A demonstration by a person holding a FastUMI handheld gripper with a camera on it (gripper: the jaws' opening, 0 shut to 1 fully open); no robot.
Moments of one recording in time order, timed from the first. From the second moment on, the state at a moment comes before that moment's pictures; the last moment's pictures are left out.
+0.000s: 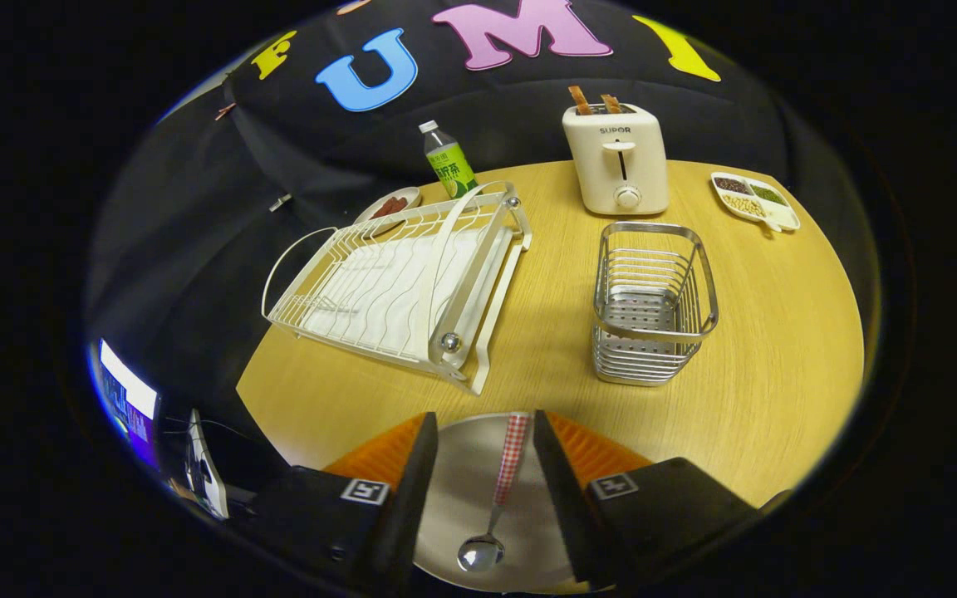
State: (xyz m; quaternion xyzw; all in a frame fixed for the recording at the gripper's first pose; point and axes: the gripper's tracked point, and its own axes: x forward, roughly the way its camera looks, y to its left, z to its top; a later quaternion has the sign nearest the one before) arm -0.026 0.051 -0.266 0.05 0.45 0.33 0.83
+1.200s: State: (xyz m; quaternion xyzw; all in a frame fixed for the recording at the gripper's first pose) arm -0.023 -0.050 0.042 0.04 0.05 0.06 1.00
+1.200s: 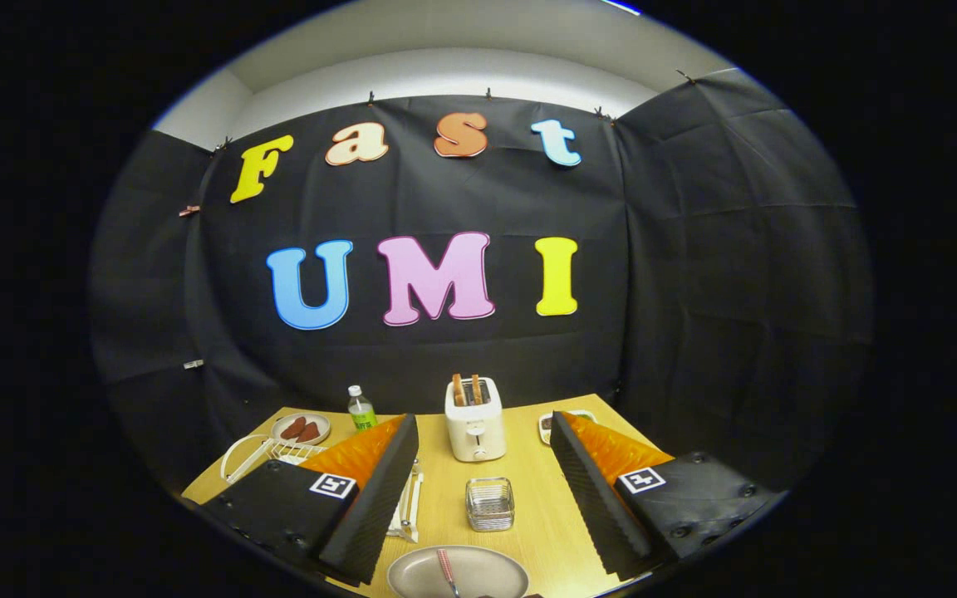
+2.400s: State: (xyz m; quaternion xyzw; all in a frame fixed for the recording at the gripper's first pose) arm -0.043 -0.062 0.064 0.05 0.04 0.01 1.00
